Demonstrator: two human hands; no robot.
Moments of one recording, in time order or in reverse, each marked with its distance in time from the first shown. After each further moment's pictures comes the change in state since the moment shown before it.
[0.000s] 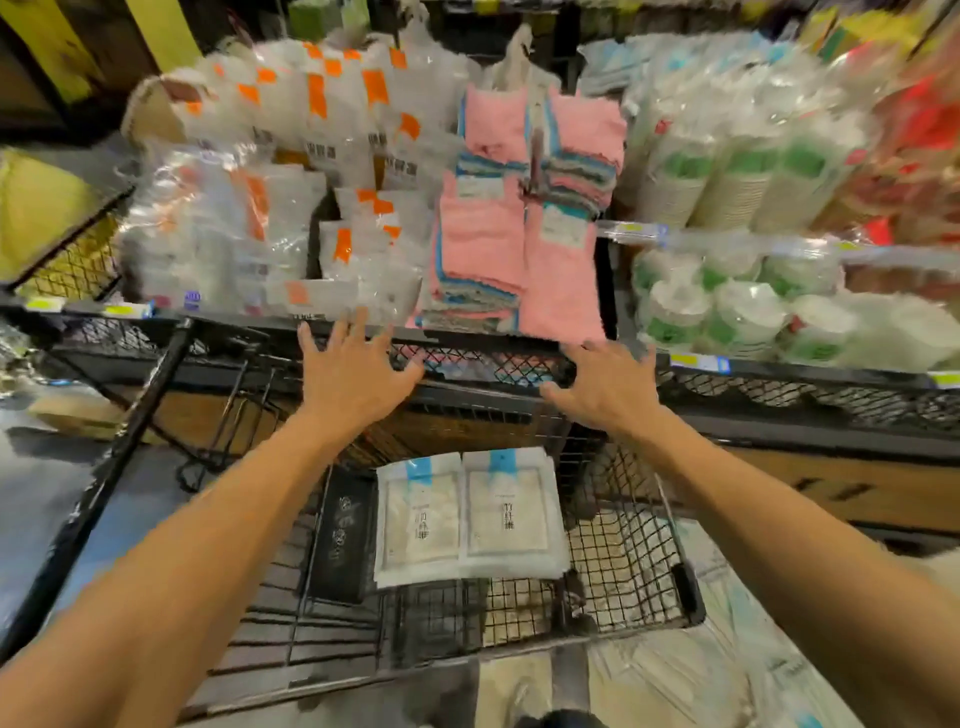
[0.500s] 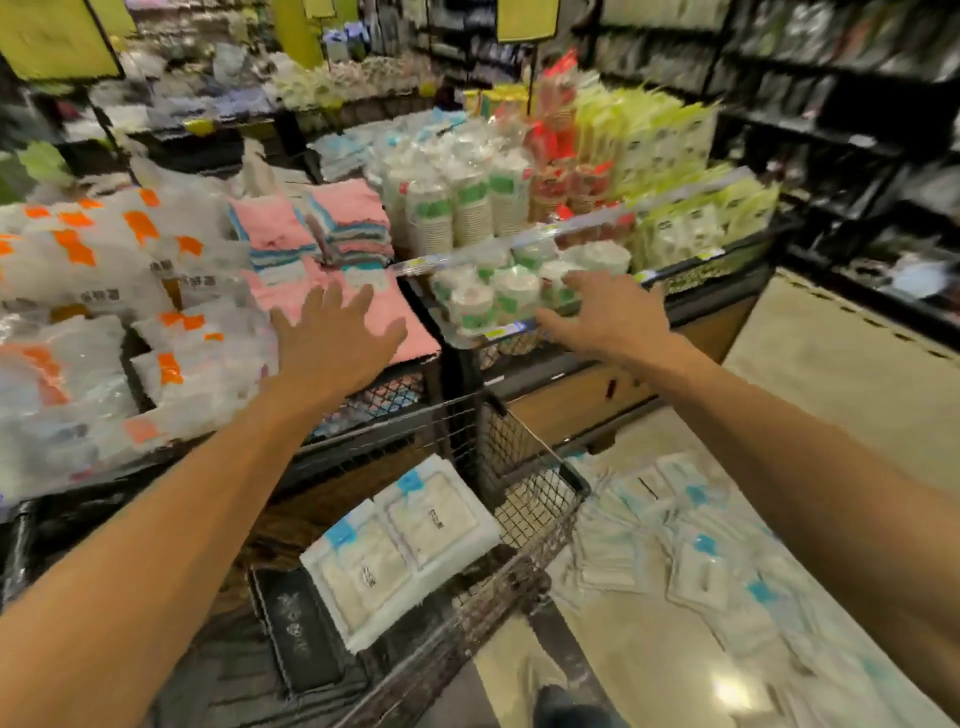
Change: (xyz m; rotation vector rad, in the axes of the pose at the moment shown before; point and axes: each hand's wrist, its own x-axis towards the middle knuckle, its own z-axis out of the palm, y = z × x) left_hand -0.052 0.085 -0.137 -0.119 0.077 0.477; right_hand -0.209 0.032 -0.140 0.114 0.302 0.516
